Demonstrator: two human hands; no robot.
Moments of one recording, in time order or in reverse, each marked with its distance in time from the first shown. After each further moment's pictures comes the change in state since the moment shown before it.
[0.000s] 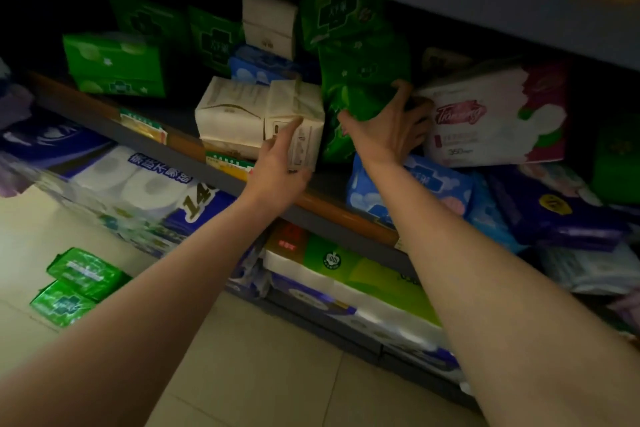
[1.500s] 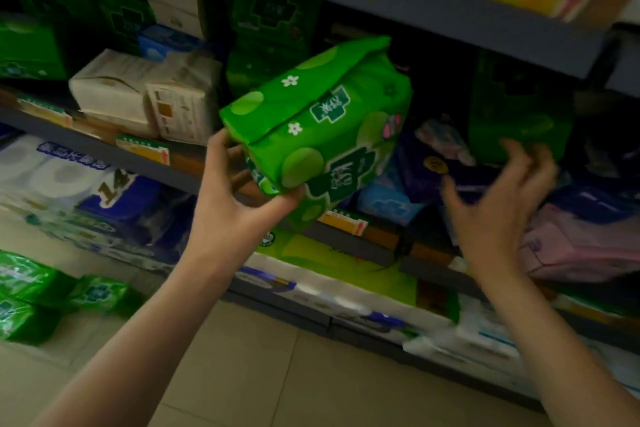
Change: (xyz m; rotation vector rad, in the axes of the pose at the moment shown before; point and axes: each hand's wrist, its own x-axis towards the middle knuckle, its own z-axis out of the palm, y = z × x) left_hand -0.109 0.088 0.063 -0.483 0.113 0.099; right_hand -0.039 0.199 -0.194 -0.155 0.340 -0.291
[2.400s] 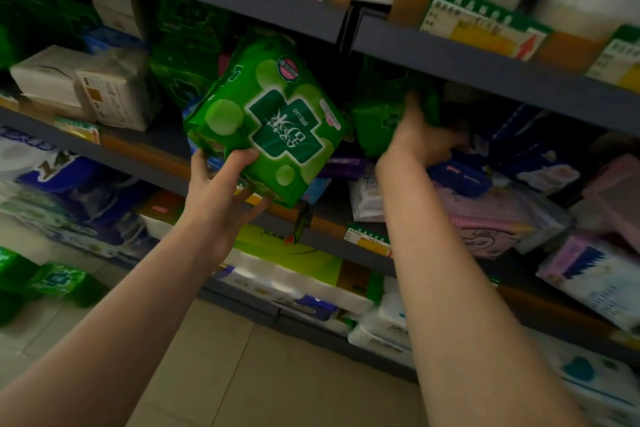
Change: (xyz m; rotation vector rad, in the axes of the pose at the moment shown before) left_hand -0.040 0.010 0.136 -0.577 0.201 -0.433; right_hand 0.075 0.018 -0.049 0.927 0.107 1.027
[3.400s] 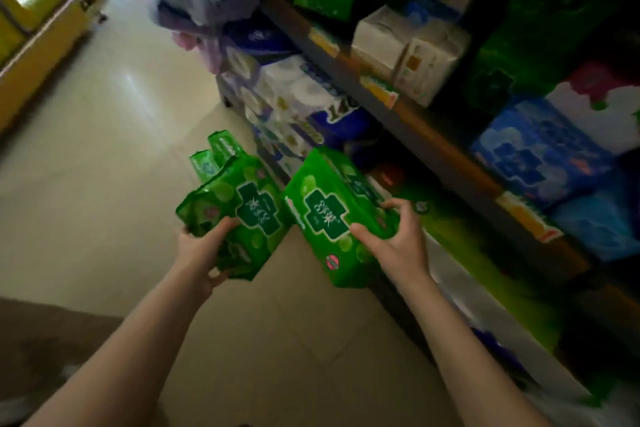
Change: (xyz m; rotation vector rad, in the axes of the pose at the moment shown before) left_hand -0.075 0.058 -0.399 0.074 0.911 -0.231; right_hand -0.284 0.235 0.057 -0.792 -1.226 -0.294
